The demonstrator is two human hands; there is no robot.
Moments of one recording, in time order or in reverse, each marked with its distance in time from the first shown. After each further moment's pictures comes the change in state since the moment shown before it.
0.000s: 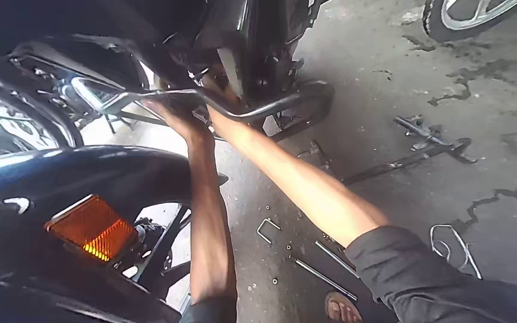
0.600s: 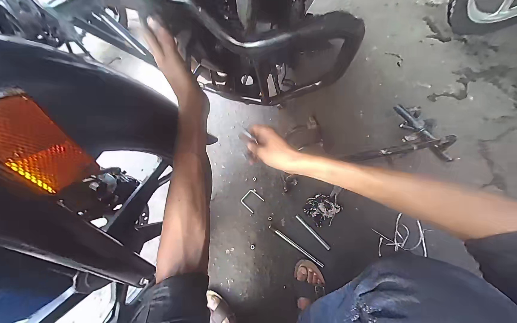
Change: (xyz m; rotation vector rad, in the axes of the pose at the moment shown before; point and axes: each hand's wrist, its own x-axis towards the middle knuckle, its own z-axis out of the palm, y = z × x) left_hand -0.019 -0.006 -0.032 0.397 -0.029 -0.048; right_hand -0.100 0.005 -0.154 -0.480 -0.867 0.543
